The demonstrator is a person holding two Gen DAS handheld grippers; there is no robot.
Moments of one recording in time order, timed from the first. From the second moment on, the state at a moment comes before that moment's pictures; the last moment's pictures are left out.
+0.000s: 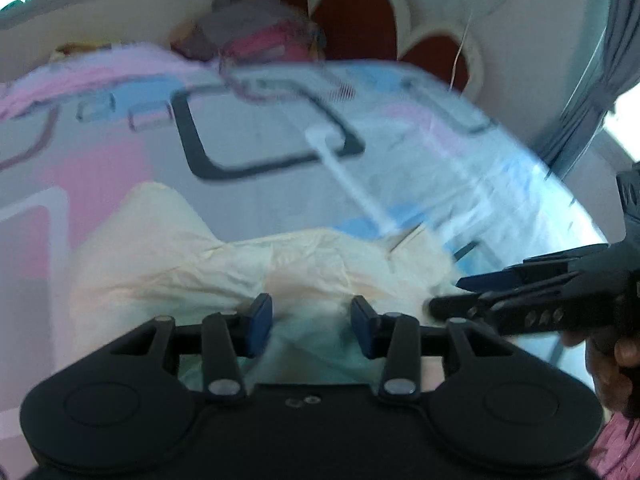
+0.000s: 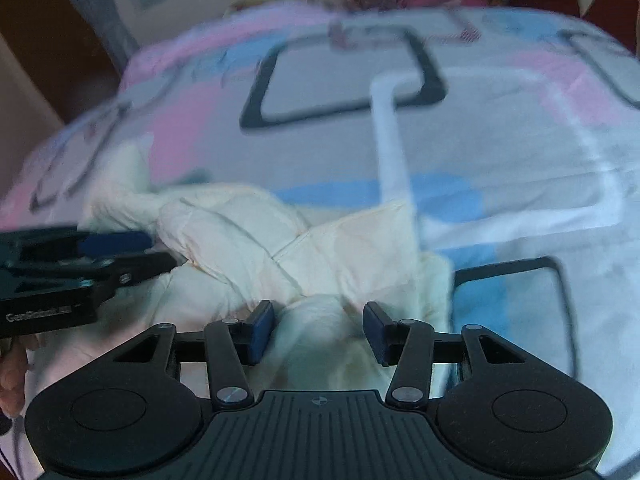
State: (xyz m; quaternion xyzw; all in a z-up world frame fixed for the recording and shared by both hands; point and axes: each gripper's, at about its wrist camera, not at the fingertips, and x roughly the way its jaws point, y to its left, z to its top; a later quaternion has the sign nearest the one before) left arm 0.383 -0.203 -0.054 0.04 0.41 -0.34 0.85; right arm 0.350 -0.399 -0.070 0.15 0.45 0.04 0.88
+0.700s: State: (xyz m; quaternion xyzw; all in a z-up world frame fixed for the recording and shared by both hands) left arm 0.275 -0.141 -0.069 0.02 0.45 -0.35 0.82; right arm 0.241 -0.354 -0.097 0.15 0.51 0.12 0.84
